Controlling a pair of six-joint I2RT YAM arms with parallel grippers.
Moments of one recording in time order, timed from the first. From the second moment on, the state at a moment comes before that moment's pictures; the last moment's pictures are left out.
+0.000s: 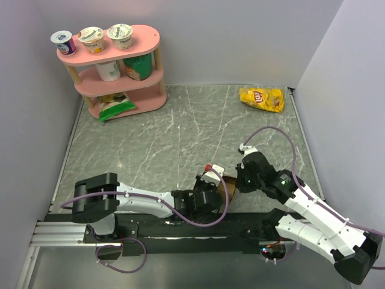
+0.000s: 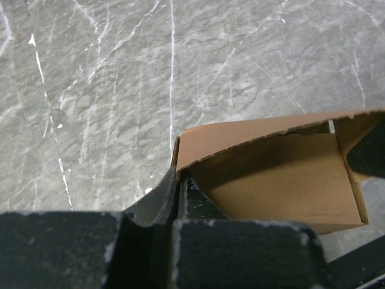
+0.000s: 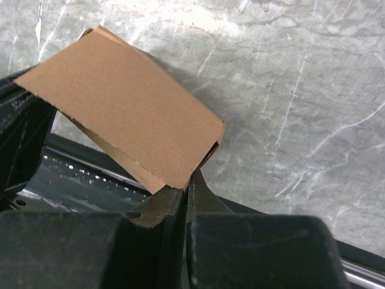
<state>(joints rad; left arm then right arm) -1.45 1.65 0.90 0.17 -0.96 -0.46 0.69 0.80 0.71 -0.86 0.06 0.46</state>
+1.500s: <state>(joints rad) -1.42 1.64 0.84 0.28 -0.95 -0.48 1.02 0.49 0.74 -1.09 0.32 0.83</state>
